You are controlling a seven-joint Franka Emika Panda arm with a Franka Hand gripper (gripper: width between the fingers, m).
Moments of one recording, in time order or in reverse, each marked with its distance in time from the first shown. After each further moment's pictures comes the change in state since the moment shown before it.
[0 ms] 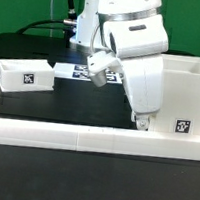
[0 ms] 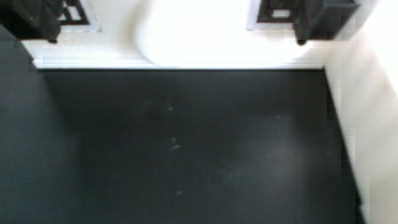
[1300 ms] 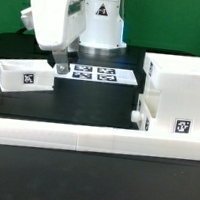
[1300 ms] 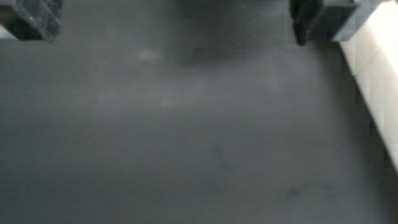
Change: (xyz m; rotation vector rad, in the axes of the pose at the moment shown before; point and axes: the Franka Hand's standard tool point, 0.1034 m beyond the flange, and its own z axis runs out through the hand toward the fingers) arm -0.102 -0.068 -0.077 -0.063 -0.082 0.188
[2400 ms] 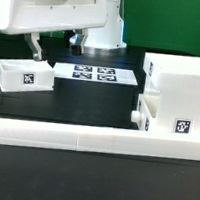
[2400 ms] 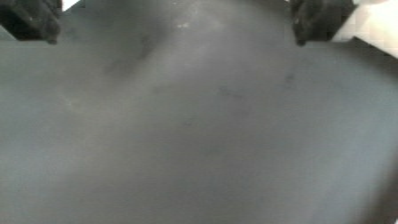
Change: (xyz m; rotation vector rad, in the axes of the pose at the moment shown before) arm -0.017 -0.017 -0.010 -0.058 0.014 0.743
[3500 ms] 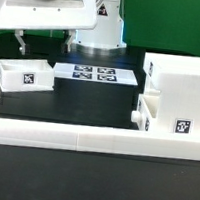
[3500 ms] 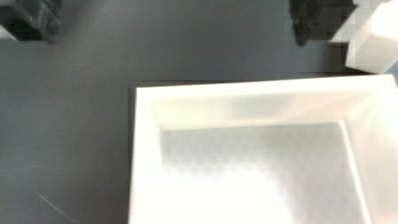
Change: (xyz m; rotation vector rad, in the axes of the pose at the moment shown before) arm -0.083 -0.026 0.003 -0.036 -0.043 0.314
